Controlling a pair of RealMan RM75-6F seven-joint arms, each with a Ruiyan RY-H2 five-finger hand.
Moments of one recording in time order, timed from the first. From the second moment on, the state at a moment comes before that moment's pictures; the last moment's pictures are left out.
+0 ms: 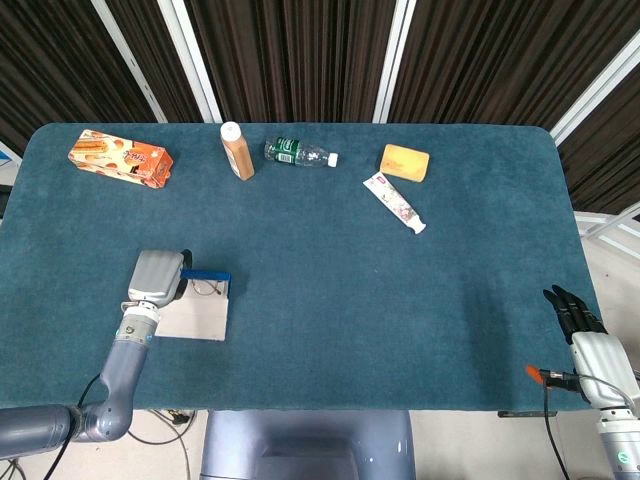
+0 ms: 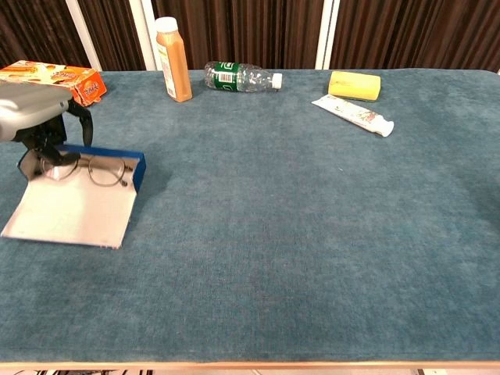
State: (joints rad) left arm -0.75 -1.49 -0.05 -1.55 0.82 1.24 0.62; right arm 0.09 -0.99 0.04 -1.76 -1.49 1.41 0.12
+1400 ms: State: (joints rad) left arm -0.61 -1.54 -0.14 -1.31 0.98 1.15 0.58; right arm 0.09 -0.99 0.04 -1.77 -1.48 1.40 0.12
